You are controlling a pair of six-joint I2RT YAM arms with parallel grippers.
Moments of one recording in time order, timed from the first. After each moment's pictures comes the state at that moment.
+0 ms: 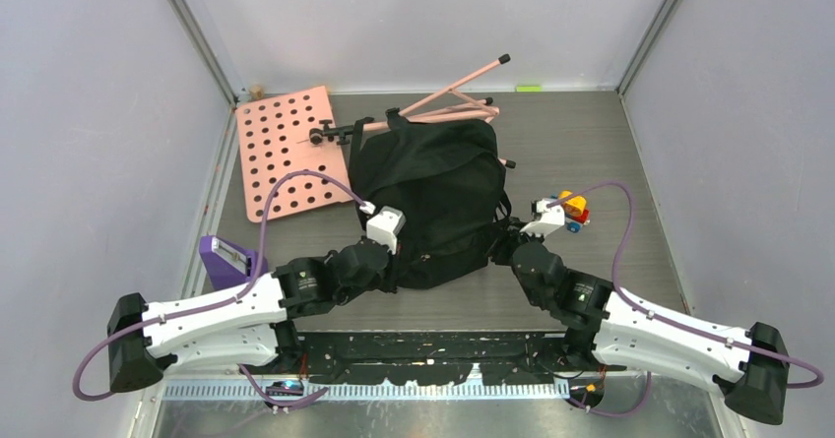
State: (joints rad) left arm -1.17 0.93 0.70 -0.38 -0.38 -0.60; right arm 1.04 0.70 0.42 -0.08 0.76 0.80
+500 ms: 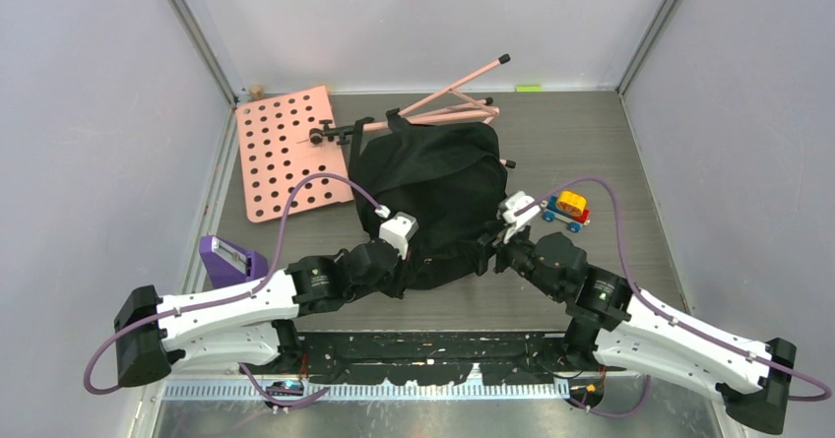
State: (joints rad) left arm -1.16 1.01 0.69 -0.35 -0.26 -0.57; right arm 1.01 0.62 0.55 -0.14 0.34 0.19
